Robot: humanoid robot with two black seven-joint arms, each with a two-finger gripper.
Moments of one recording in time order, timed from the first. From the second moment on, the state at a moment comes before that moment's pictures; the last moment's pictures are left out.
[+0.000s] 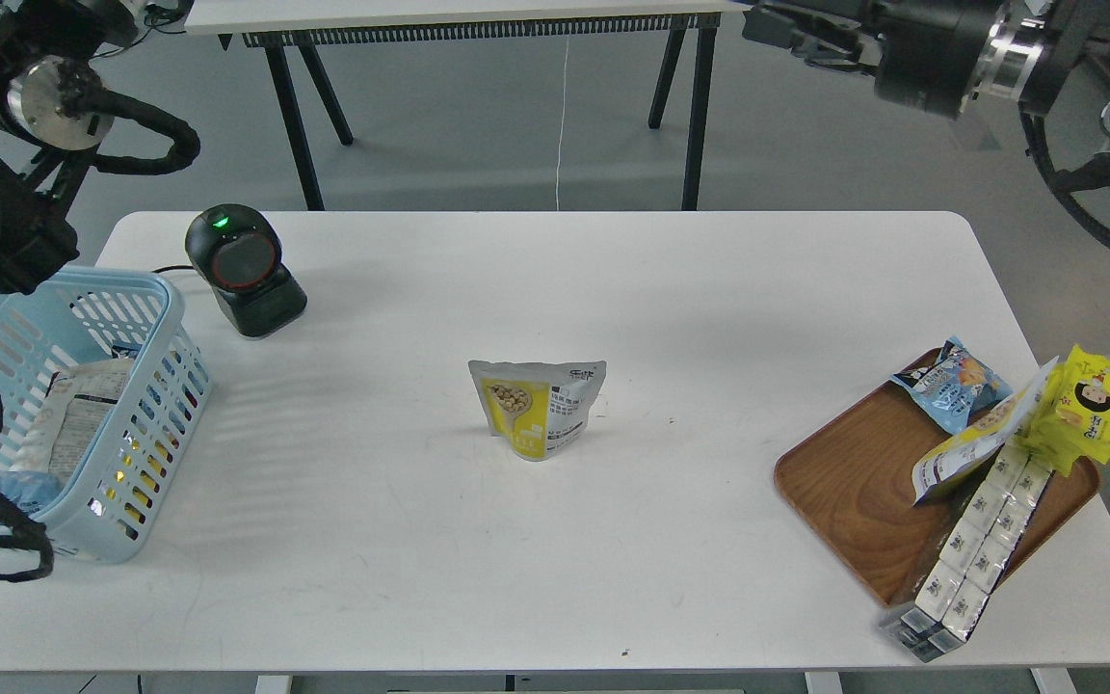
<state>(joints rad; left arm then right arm) -1.20 0.44 -0.72 -0.71 0.36 -0.49 -0.27 1.36 -0.73 0.09 1.09 -0.67 0.30 0.49</state>
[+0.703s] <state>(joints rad) -1.19 0.56 -0.54 -1.40 1.56 -0.49 -0.31 1.00 -0.56 0.45 0.68 0.23 0.41 0.49</state>
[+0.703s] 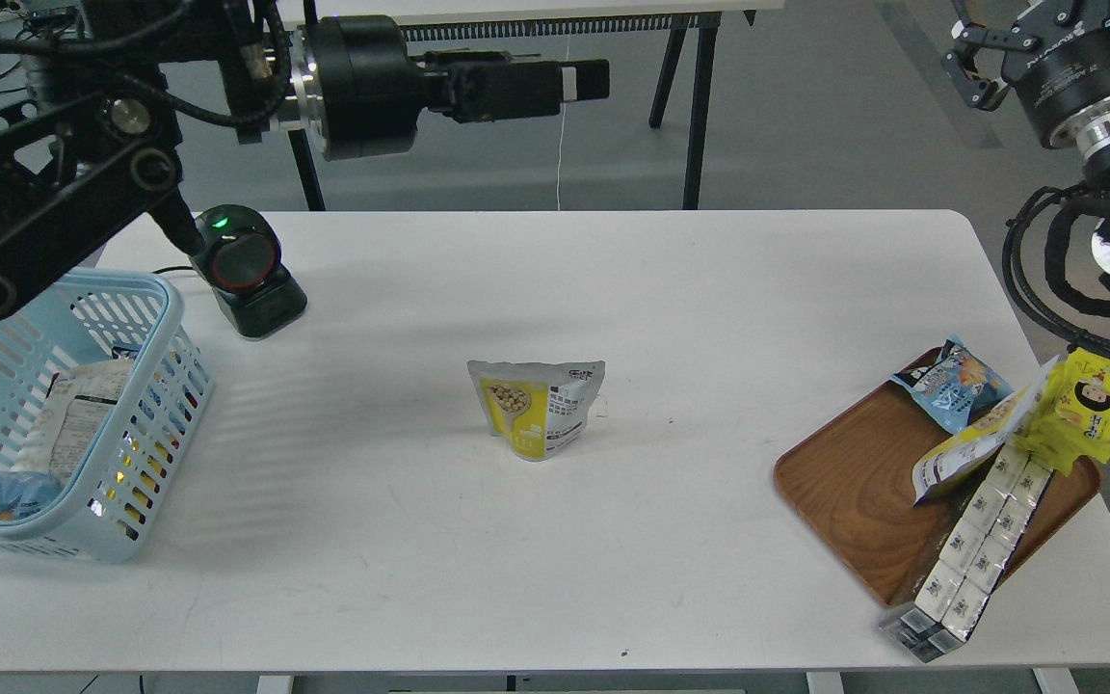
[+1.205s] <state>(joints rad) -1.18 0.48 -0.33 -1.45 2.12 -0.49 -0.36 0.85 -0.46 0.65 0.68 0.25 0.49 0.43</state>
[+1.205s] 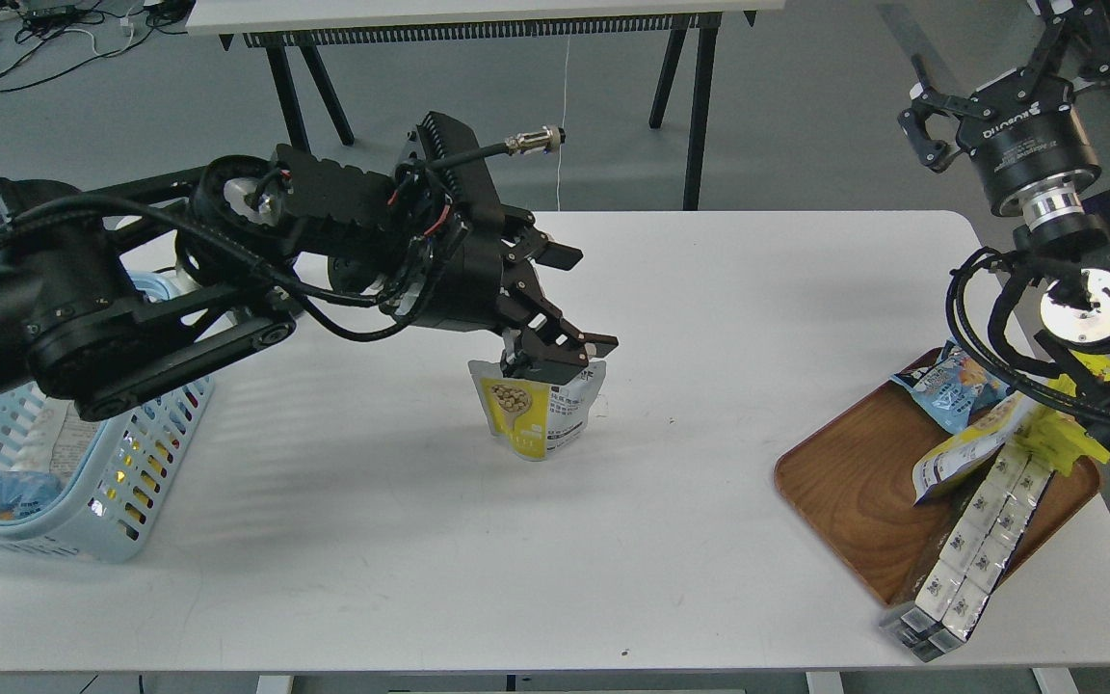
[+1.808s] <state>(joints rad) -1.14 0.43 -0.21 -1.34 2.18 -0.49 -0.40 0.83 -0.46 0.68 0.68 0.25 0.49 0.44</state>
